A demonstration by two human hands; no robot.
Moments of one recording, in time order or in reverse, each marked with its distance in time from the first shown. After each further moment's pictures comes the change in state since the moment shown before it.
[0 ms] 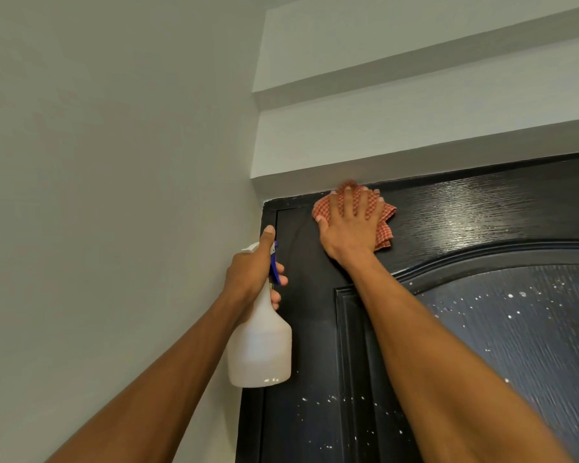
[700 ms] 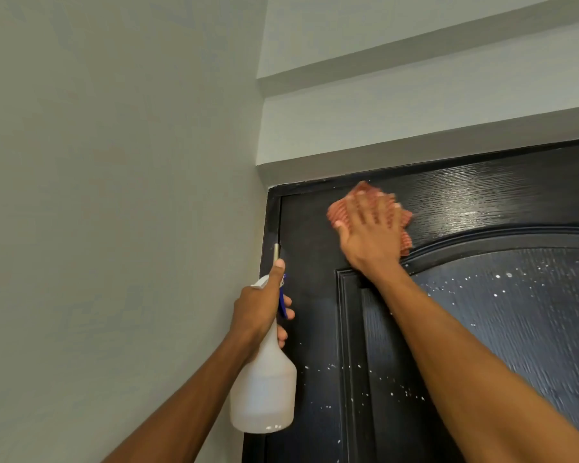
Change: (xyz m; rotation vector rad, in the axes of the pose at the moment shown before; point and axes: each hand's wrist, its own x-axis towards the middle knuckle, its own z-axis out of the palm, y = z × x) left_hand -0.067 -0.044 -0.003 0.070 -0.006 -0.168; right_hand -0.053 0.036 0.004 0.027 0.041 -0.065
